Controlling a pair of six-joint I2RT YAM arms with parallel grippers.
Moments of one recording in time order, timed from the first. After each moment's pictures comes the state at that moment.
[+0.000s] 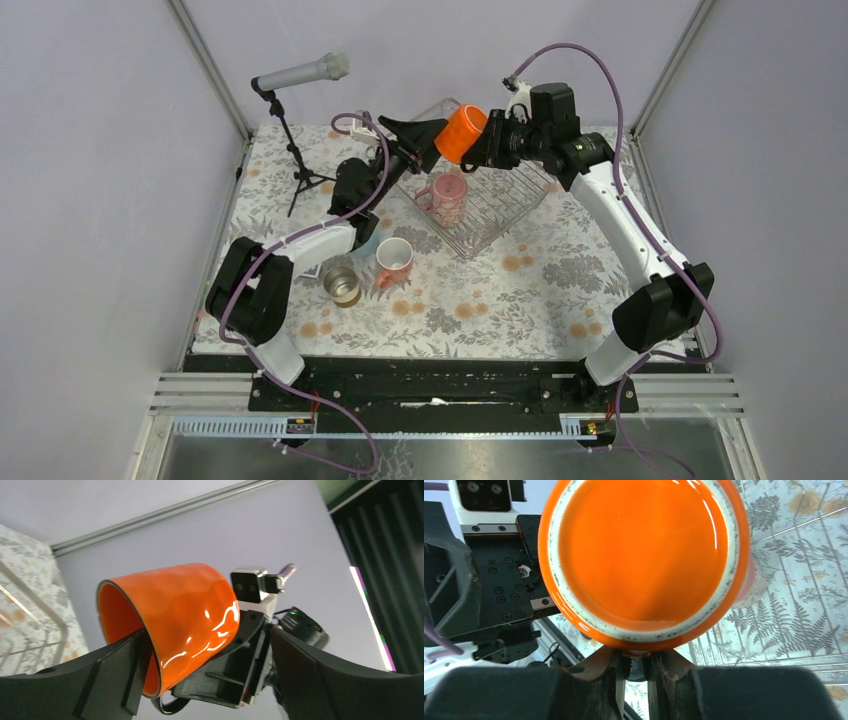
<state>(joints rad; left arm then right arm) -0.50 1.68 1.07 0.96 0.21 -1.46 0.37 1.63 1.71 -0.61 -0.46 0.46</state>
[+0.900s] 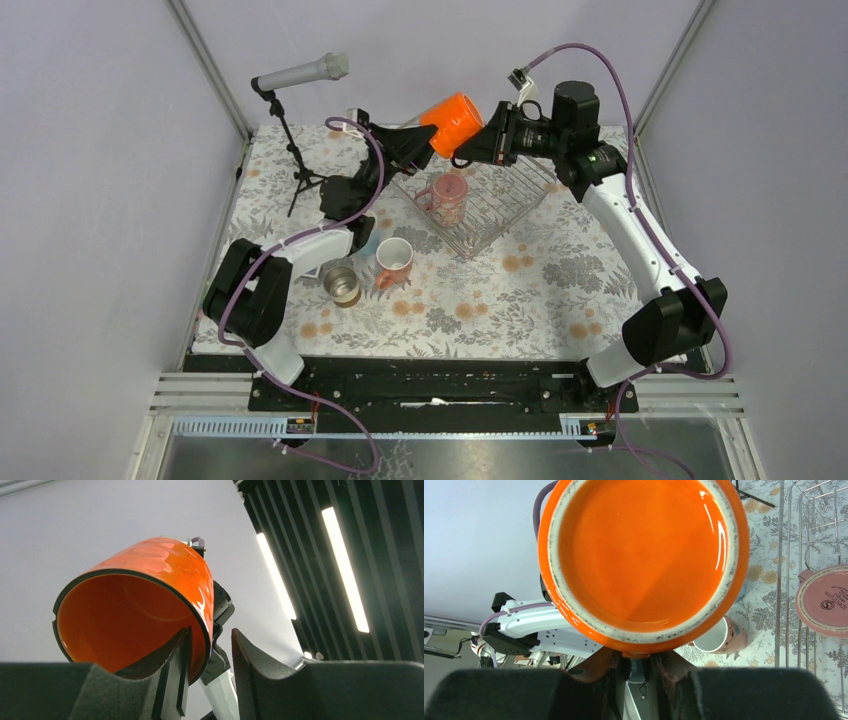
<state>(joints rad) -0.49 1.66 1.00 1.35 0.33 -1.73 0.32 1.54 1.58 -0.29 -0.86 0.70</state>
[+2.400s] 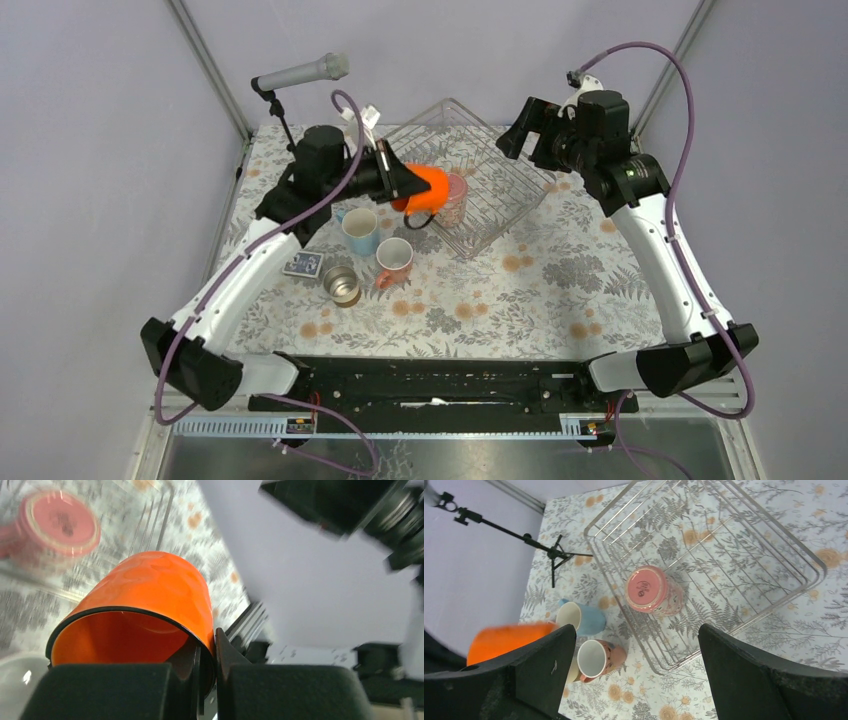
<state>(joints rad) -0.47 1.32 1.35 -0.27 0.54 -0.79 0.31 1.38 1.63 -0.67 -0.14 0.50</state>
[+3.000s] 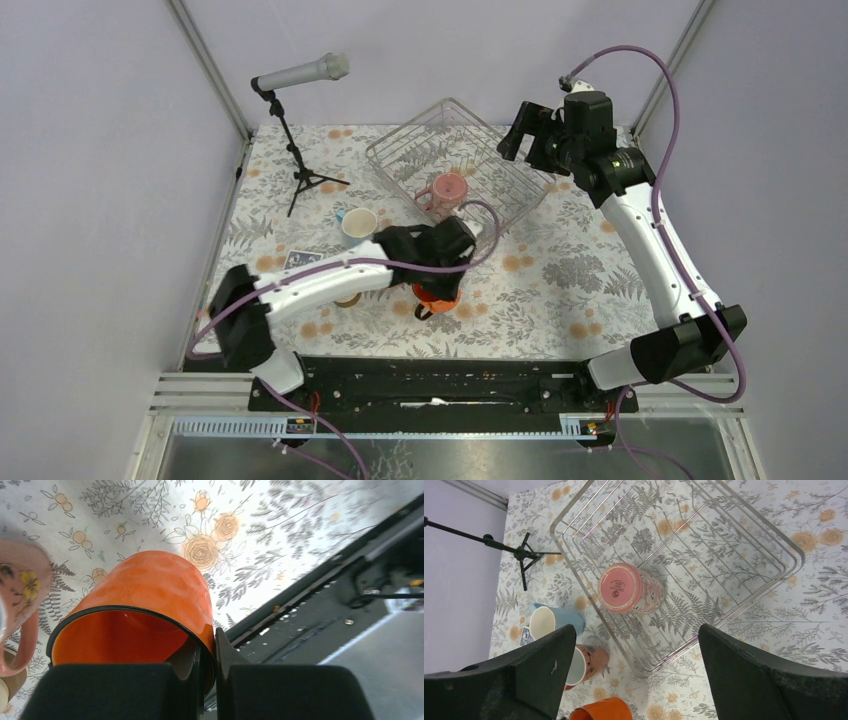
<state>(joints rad) -1.03 1.55 1.35 -0.79 0.02 -0.51 0.31 1.45 1.63 -0.70 -0.06 0.49</state>
